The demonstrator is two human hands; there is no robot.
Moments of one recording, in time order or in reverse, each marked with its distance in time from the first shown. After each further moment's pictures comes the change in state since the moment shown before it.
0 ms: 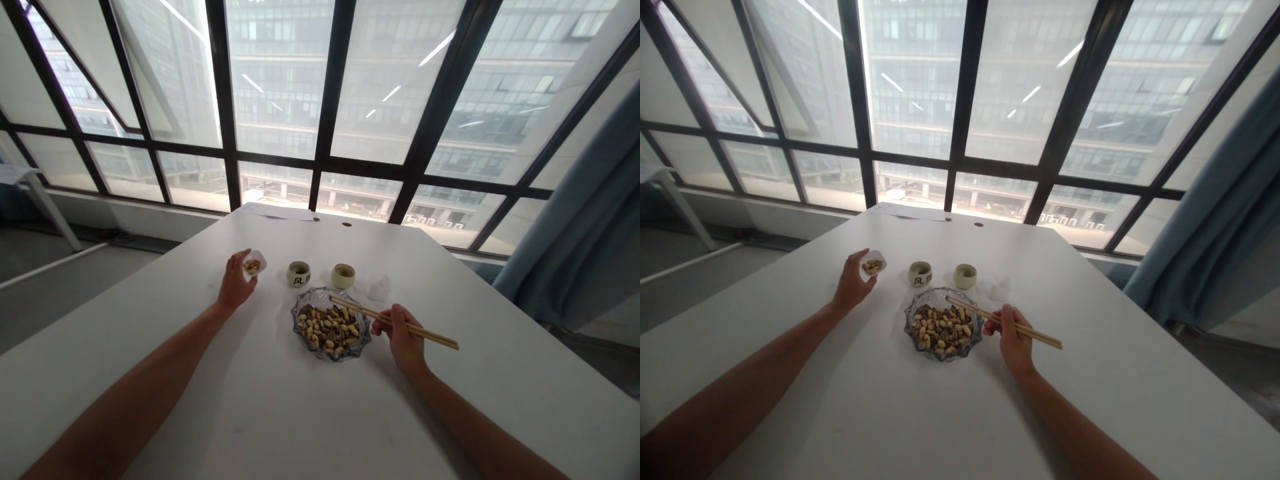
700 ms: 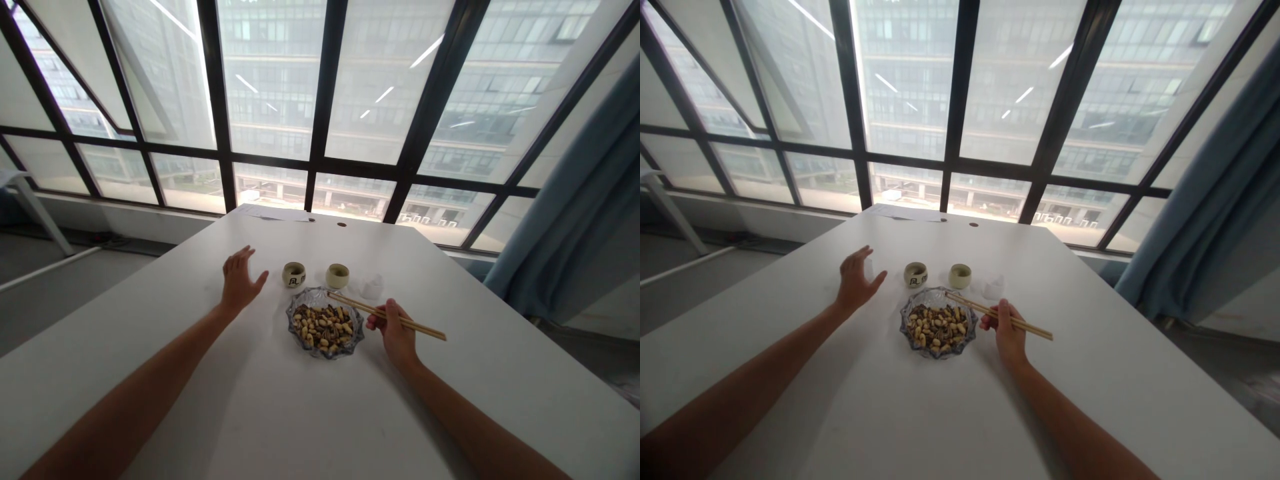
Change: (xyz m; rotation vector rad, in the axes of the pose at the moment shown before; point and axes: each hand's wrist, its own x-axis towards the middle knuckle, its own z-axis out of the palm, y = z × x) left_hand 0.003 0.035 0.000 0.081 -0.020 -0.031; right_hand 0.006 0.004 0.002 0.052 0.064 0.056
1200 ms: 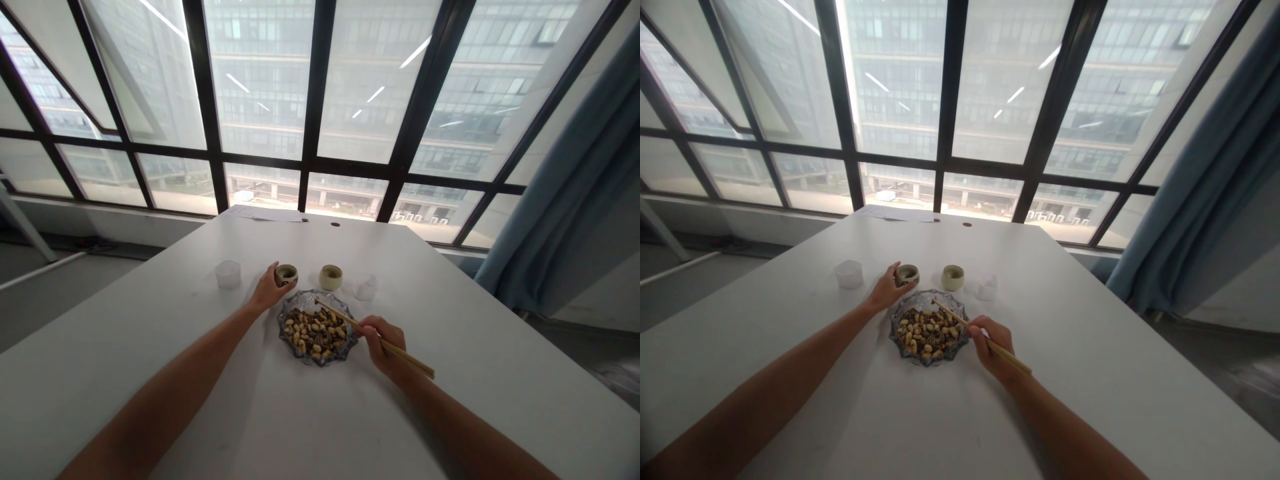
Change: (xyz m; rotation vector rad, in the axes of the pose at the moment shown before) left_hand -0.001 0.025 0.092 -0.423 -0.325 -0.241; right_hand -0.014 -0.013 -0.015 -0.506 -0.340 -0.461
